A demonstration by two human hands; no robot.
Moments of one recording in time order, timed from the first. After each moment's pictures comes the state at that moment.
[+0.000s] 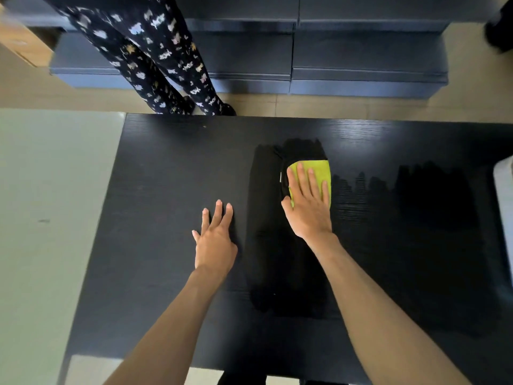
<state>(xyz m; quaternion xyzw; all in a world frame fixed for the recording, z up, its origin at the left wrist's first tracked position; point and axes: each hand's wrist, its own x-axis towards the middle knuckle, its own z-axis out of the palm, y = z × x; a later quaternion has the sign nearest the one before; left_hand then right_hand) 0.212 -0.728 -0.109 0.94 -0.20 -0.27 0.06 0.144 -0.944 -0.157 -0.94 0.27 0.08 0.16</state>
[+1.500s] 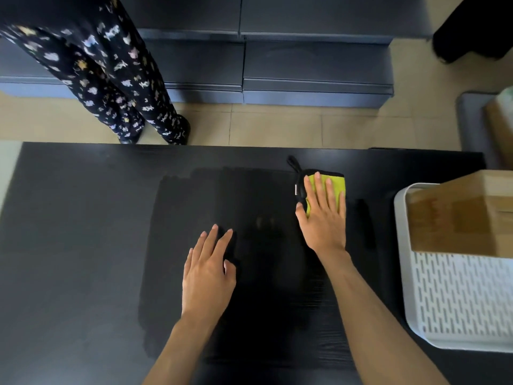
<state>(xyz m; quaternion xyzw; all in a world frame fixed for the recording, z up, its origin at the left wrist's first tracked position) 0.101 -0.914 -0.082 0.94 -0.23 -0.19 0.16 0.035 -1.180 -0.167 -0.94 0.34 0.04 0.10</state>
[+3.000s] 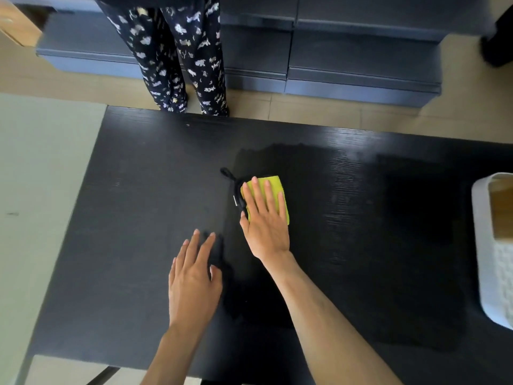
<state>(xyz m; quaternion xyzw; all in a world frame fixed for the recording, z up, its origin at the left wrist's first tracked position) 0.134 -0.716 -0.083 0.96 -0.14 -0.18 0.16 0.146 -0.901 -0.161 -0.97 0.19 0.05 0.12</state>
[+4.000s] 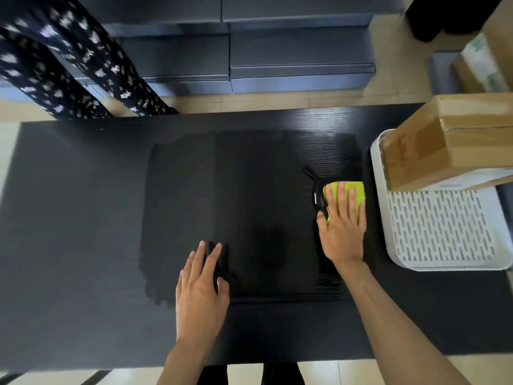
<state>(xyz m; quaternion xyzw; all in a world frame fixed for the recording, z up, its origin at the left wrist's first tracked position) -0.017 -0.833 -0.079 0.94 -0.18 -0.22 0.19 -0.118 -1.131 -0.169 -0.91 0.41 0.01 0.09</state>
